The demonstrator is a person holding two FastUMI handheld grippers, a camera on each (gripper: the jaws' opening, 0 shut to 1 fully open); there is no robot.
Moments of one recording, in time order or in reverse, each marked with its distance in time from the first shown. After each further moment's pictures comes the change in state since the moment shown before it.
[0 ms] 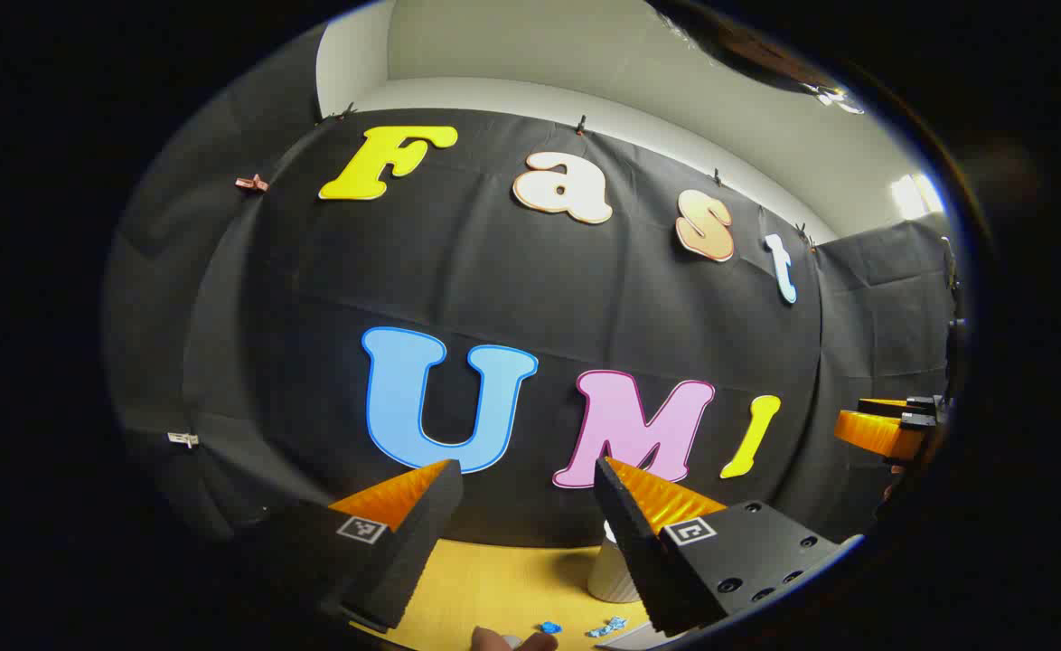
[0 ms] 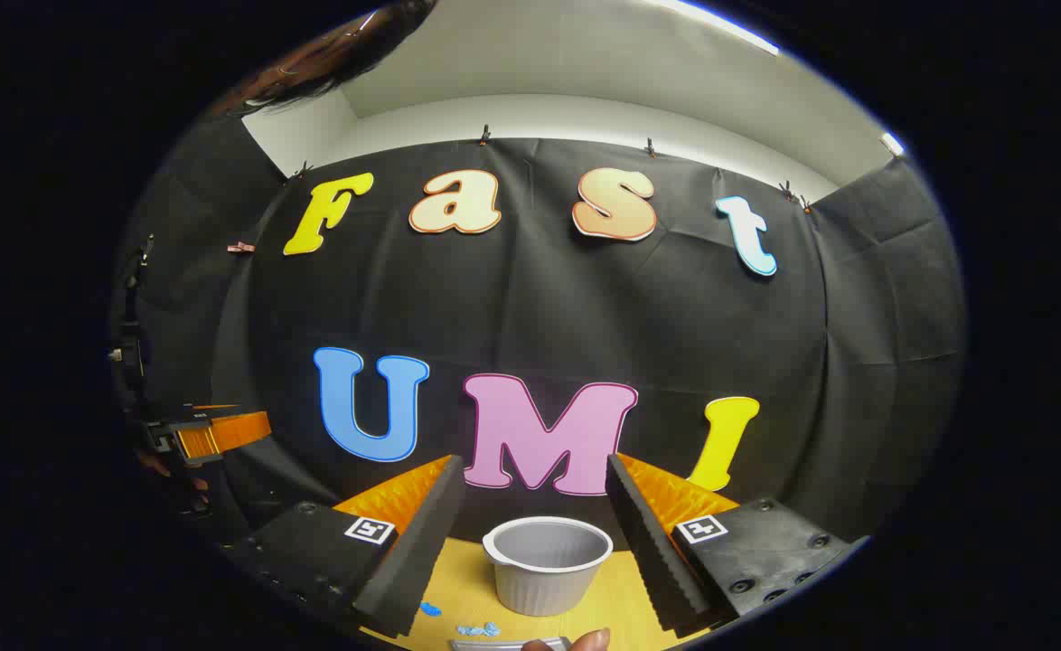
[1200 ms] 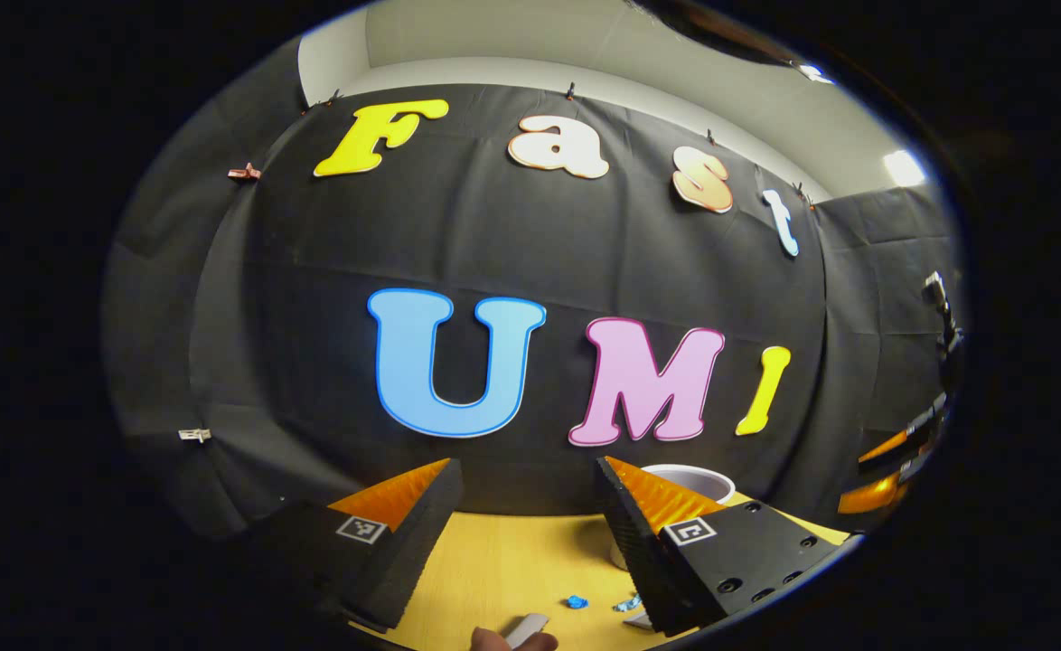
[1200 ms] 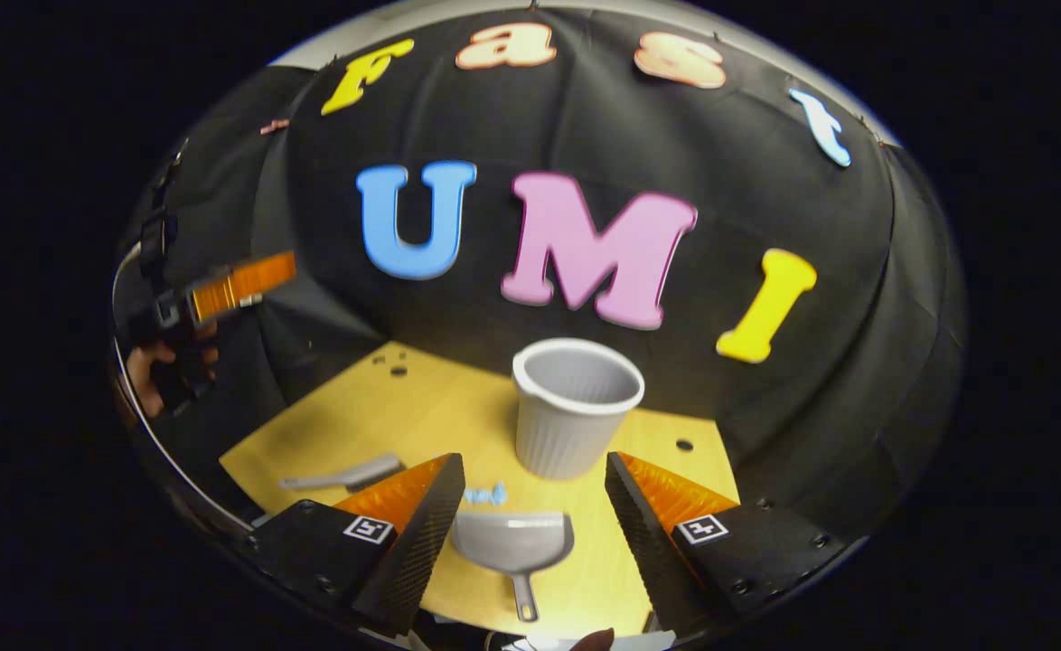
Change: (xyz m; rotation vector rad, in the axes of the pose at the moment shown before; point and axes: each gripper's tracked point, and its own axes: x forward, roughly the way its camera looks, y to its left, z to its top) left arm -0.011 0.024 -0.057 0.076 0.122 0.036; right arm -0.089 0.006 -0.198 -0.107 0.726 0.189
